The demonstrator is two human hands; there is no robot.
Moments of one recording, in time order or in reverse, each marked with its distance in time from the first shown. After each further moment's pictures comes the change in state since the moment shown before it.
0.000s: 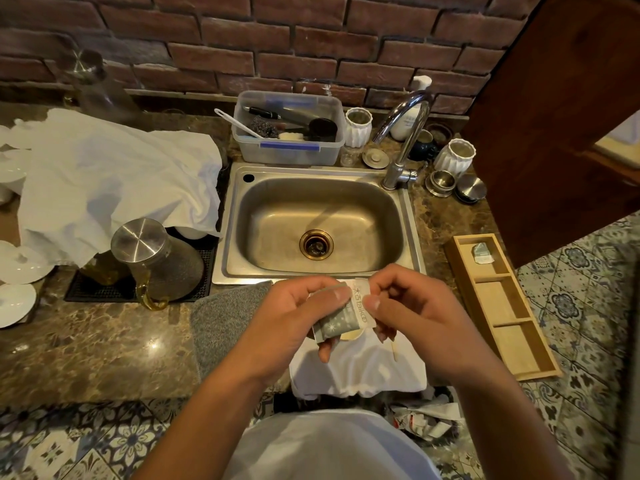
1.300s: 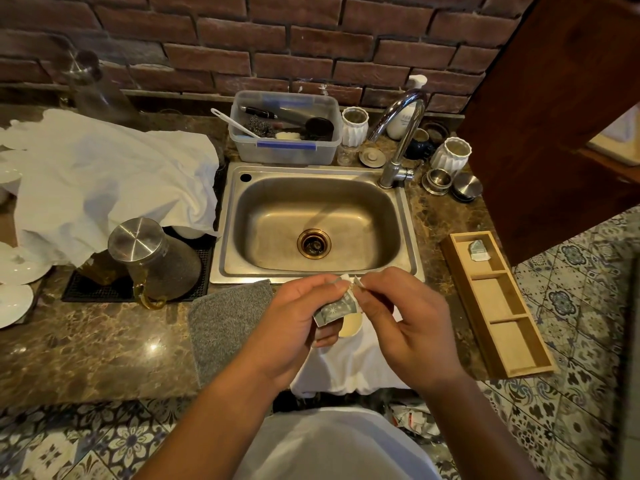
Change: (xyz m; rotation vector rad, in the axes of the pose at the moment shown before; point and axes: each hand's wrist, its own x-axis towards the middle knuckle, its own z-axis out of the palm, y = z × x) left_hand 0.004 -0.004 0.015 -0.257 0.079 -0.130; right_hand -0.001 0.028 0.021 -0.583 0.322 -0.422
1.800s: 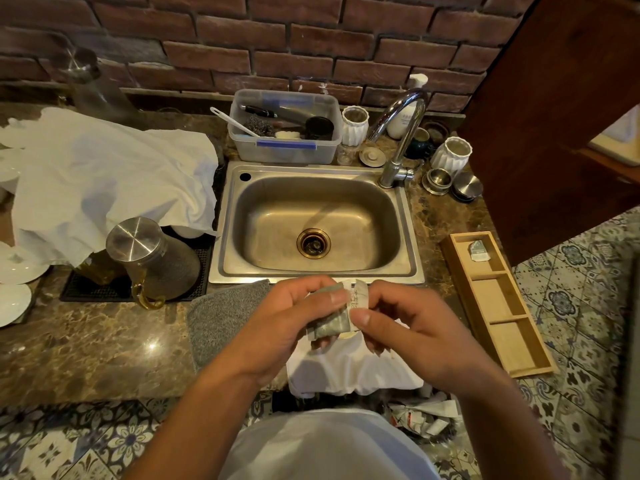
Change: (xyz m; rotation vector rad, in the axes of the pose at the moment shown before) left_hand -0.005 0.010 -0.014 0.189 -0.141 0.037; right_hand 0.011 -0.015 -0.032 0.464 -0.429 0.337
